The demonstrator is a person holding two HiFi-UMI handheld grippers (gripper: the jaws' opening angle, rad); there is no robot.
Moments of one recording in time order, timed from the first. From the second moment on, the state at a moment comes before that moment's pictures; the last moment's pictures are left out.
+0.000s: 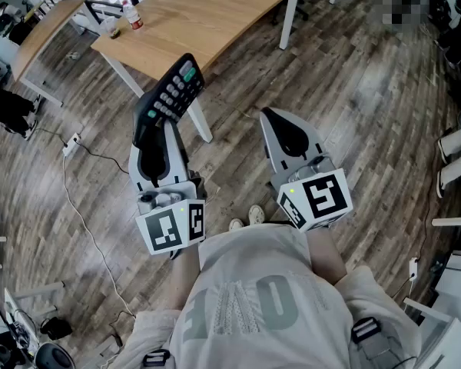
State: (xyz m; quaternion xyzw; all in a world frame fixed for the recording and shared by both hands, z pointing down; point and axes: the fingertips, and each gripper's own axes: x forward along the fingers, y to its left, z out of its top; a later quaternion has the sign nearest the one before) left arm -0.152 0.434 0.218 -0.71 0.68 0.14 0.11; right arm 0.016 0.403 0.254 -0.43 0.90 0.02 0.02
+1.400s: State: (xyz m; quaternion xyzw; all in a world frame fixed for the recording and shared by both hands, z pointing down) left arm -0.139 0.372 0.216 -0.69 0.70 0.15 0.11; right arm 0.080 0.334 0.277 -0.43 0.90 0.02 0.03
